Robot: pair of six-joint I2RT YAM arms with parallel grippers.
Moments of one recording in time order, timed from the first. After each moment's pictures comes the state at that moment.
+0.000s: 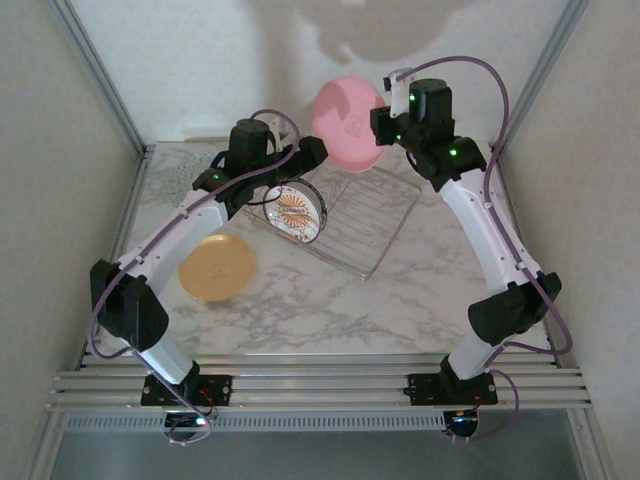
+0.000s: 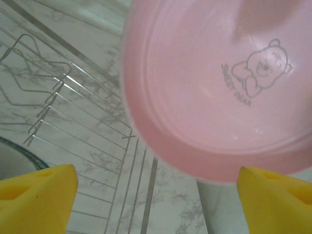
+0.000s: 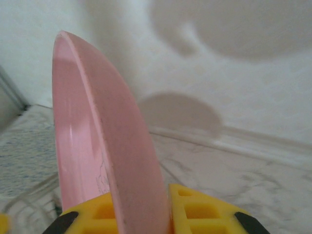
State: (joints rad) left arm -0.46 1.66 1.58 -0.31 0.32 -0.84; right arm 0.41 1.66 1.92 -0.61 -0.03 0.08
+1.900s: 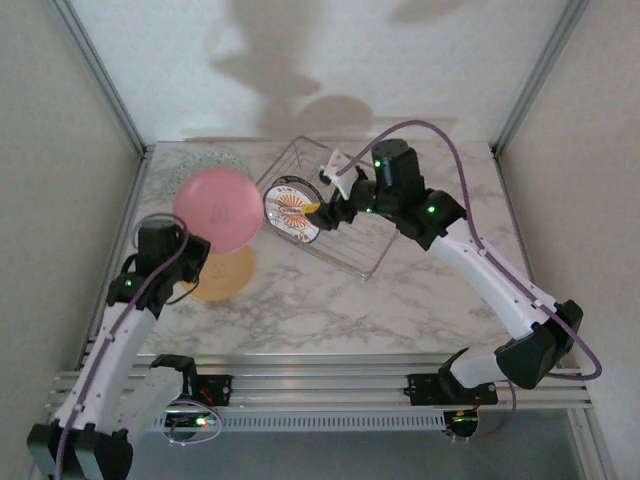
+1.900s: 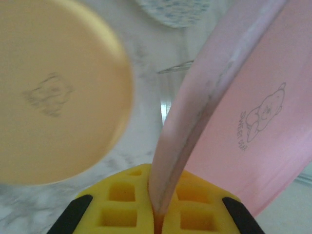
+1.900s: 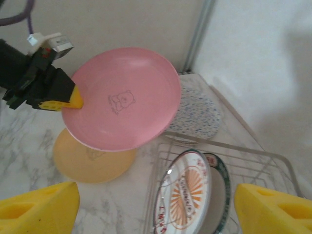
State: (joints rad) left arm -0.06 0.82 0.75 -0.65 0.09 -1.23; right arm 0.70 1.41 1.49 -0.48 -0.43 -0.41
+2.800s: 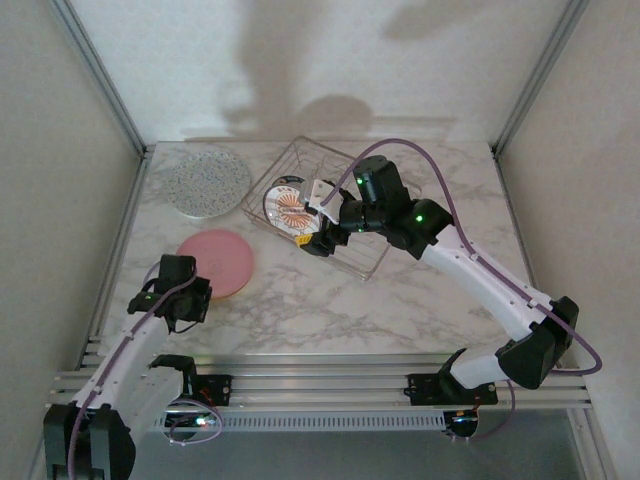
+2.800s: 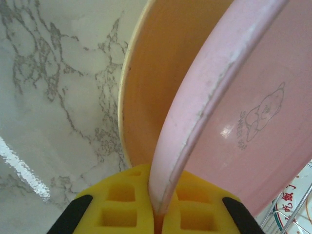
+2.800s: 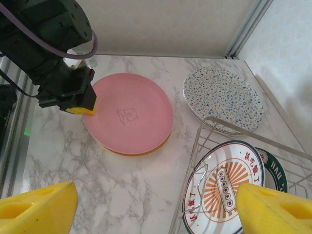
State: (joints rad) left arm -0.03 0.86 0.46 -0.65 0.04 -1.44; right arm 0.78 1.41 1.46 -0.58 -0.45 -0.52
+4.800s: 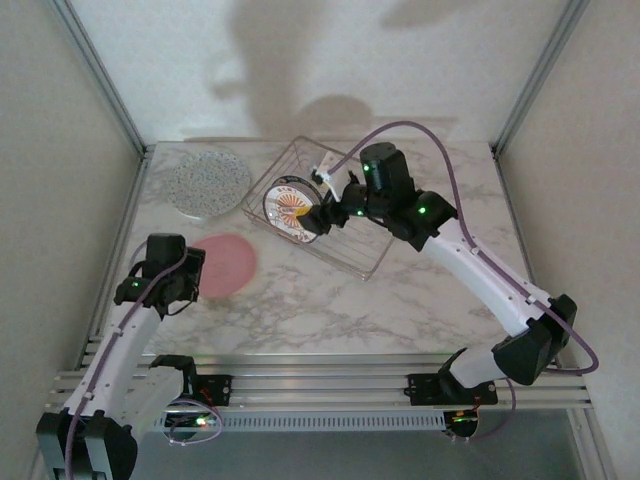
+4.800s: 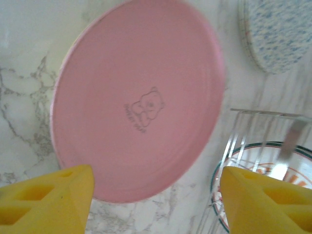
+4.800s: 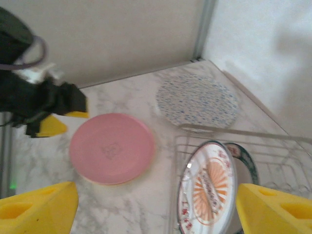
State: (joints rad) left arm -0.02 0.87 0.70 -0.73 -0.02 -1.43; right arm 0.71 1.44 1.51 -0.49 -0.38 -0.25
